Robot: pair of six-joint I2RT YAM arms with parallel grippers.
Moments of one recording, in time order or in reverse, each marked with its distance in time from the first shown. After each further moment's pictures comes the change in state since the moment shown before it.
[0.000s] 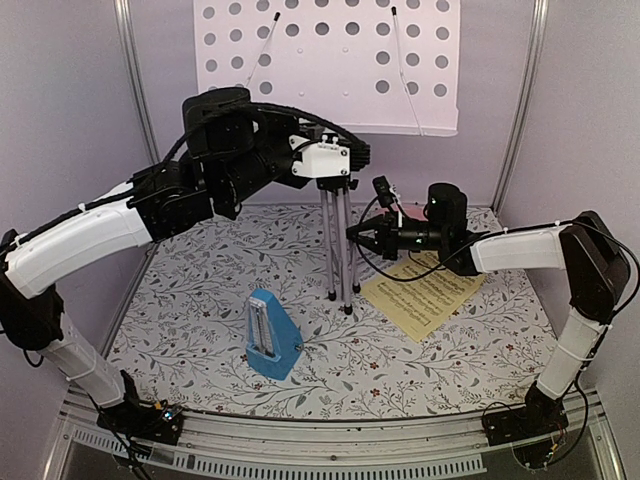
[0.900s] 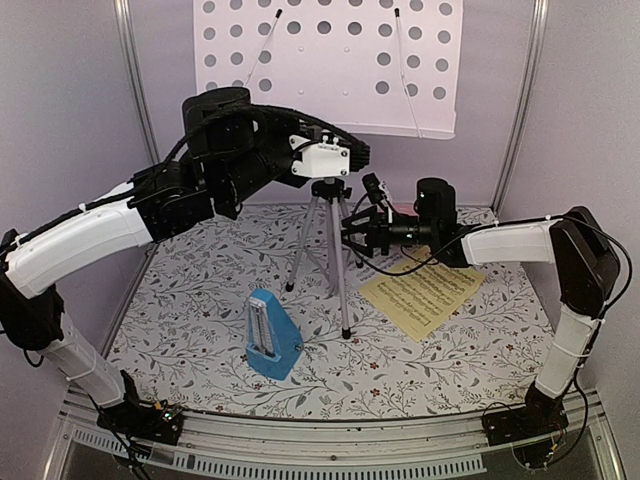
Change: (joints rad) left arm -0.001 0.001 0.000 0.004 -0.004 0.022; right arm 0.013 0.054 0.098 -0.090 0.038 -0.063
